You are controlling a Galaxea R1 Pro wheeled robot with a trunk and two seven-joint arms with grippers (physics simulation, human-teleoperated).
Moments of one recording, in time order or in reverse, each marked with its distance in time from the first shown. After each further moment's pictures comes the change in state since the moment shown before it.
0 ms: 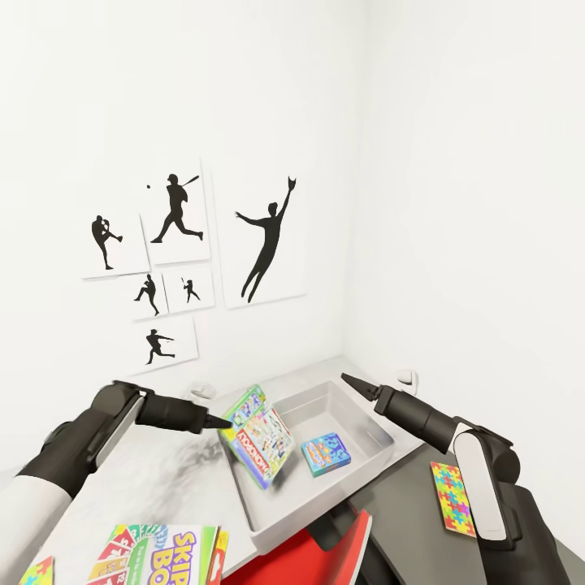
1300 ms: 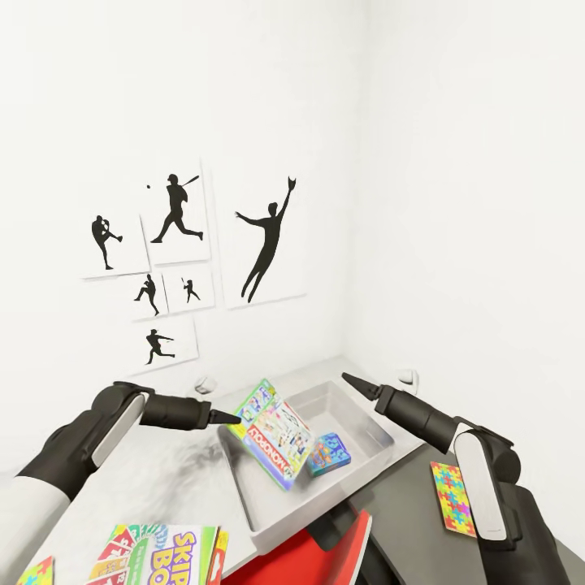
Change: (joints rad) left arm 0.002 0.011 -0.032 -0.008 0.251 0.083 0.011; right arm 0.000 0.003 -0.006 -0.002 0.000 0.000 0.000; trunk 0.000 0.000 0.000
